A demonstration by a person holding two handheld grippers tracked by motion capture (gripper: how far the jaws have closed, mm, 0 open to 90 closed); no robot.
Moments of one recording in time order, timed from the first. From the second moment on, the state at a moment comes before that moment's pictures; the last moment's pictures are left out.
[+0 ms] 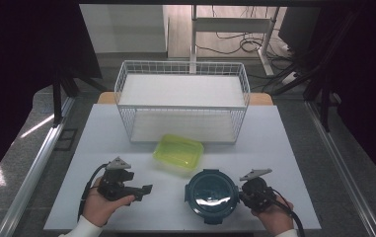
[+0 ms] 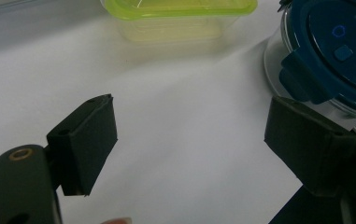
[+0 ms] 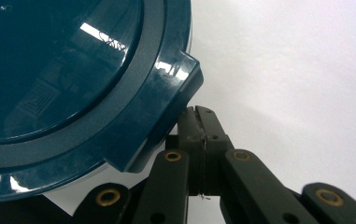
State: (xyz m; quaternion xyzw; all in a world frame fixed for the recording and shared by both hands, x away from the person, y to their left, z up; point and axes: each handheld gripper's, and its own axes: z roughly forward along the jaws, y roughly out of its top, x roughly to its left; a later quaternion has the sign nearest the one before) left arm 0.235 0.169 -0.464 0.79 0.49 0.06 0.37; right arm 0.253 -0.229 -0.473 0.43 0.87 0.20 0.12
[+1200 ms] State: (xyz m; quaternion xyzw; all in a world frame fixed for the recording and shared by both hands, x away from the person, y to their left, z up) left arm 0.235 0.170 -0.466 0.79 0.49 0.05 0.37; right arm 0.252 -0.175 -0.476 0.38 0.89 0.22 0.09
